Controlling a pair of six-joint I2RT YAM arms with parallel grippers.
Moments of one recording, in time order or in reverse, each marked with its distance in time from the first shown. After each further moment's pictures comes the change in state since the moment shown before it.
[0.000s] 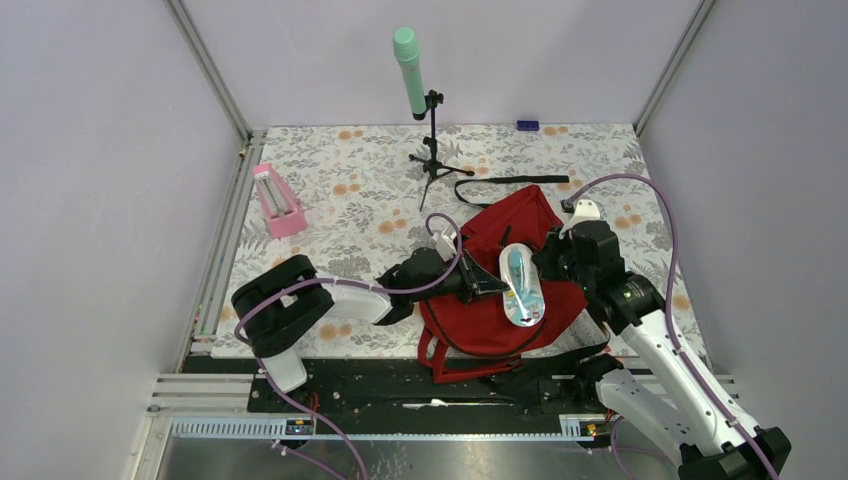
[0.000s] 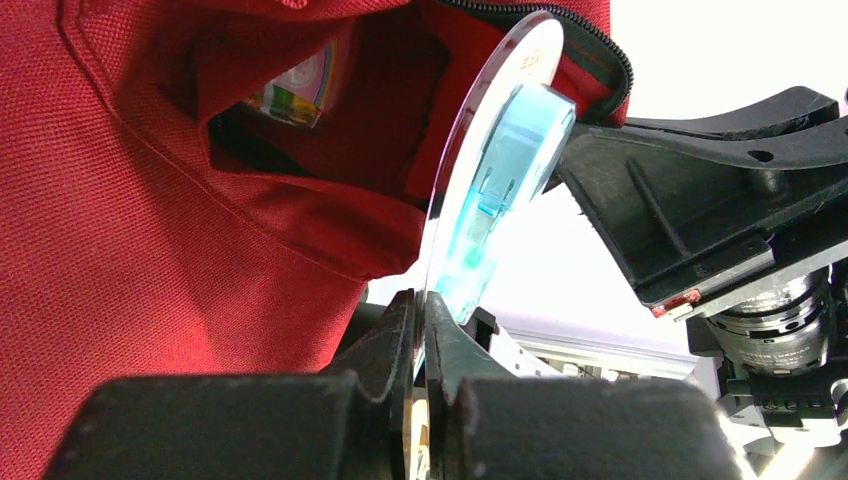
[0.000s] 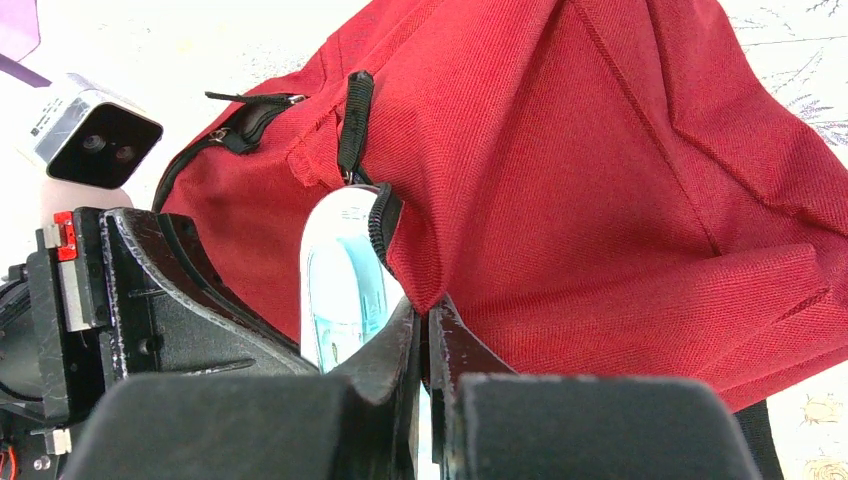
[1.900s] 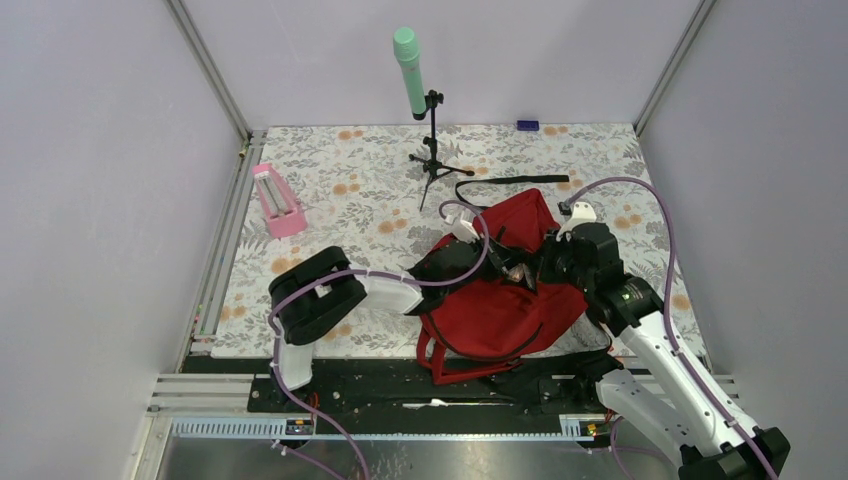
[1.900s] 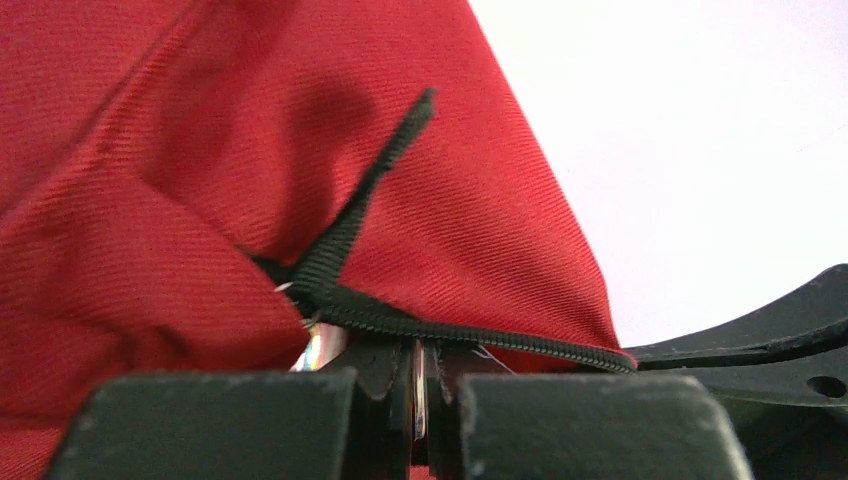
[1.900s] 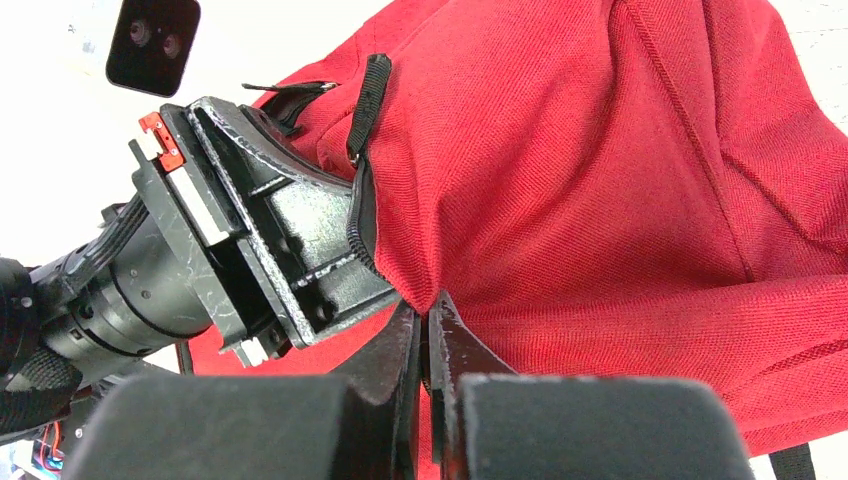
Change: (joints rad) left arm -0.045 0.182 0.230 -0.010 -0.340 0.198; right arm 0.000 -0.017 -0.027 0.026 -0.073 0.027
